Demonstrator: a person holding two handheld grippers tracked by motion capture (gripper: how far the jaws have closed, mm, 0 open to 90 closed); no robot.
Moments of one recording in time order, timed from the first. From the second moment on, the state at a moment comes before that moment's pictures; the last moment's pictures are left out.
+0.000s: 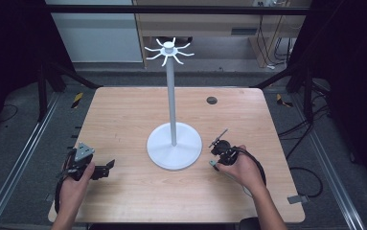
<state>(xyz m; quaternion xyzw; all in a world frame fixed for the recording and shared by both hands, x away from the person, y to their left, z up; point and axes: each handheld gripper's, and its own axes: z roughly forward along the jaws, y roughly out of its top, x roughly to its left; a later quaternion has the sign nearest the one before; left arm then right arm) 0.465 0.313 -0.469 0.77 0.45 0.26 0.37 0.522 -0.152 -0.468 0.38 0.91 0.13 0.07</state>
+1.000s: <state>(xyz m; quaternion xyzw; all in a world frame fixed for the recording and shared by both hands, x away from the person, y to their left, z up) 0.464 0.314 -0.469 0.77 0.45 0.26 0.37 0.518 -0.164 -0.454 0.40 0.89 0.18 0.08</state>
